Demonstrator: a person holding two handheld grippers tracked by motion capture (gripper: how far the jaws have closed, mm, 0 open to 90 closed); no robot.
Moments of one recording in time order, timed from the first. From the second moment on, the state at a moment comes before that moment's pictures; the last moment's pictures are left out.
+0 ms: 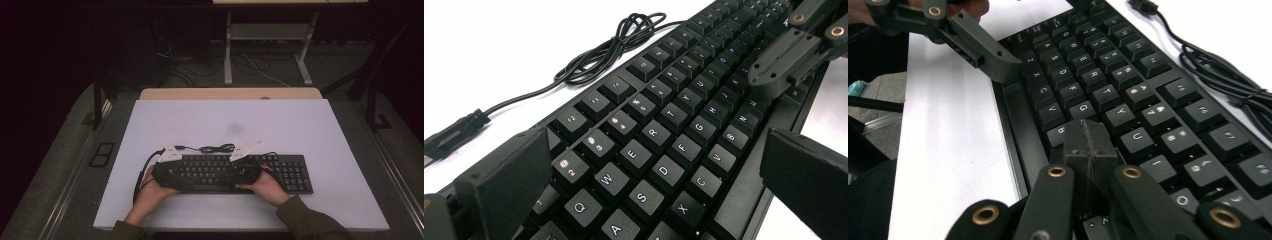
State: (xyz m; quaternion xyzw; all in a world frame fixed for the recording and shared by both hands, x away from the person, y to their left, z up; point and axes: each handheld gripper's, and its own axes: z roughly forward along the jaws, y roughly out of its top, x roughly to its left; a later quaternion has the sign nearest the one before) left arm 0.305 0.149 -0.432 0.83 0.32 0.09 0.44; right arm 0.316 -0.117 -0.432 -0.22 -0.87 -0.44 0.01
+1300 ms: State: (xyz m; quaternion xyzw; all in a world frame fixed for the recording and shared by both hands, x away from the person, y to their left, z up) left arm 0.303 0.151 -0.431 0.83 0.31 0.09 0.44; right arm 0.318 -0.116 -0.434 -0.23 -0.87 -0.44 0.01
